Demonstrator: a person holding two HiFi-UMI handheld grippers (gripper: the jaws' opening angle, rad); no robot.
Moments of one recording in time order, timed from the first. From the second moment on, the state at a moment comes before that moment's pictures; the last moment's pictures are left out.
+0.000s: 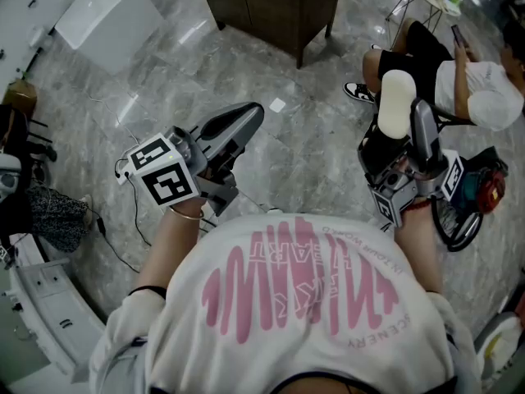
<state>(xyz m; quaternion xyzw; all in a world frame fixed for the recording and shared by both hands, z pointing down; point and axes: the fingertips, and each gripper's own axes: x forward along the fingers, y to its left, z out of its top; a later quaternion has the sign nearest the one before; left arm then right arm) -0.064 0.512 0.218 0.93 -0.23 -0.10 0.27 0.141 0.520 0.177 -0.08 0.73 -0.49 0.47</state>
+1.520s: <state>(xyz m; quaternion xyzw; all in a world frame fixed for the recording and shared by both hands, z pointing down) -0.133 0.465 0.233 0.93 -0.24 -0.12 0.25 0.064 0.473 0.194 -0.09 0.75 -0.50 0.43</state>
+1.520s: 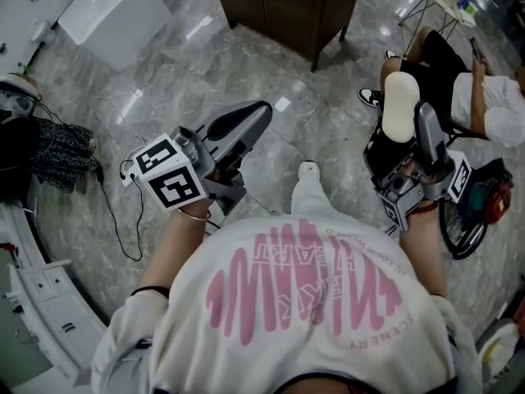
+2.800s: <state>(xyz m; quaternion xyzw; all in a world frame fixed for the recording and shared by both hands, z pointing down) -0.063 0.247 0.233 0.92 -0.29 -0.12 0.24 0.129 0.231 0.195 -0.03 0.75 -0.53 0.41</state>
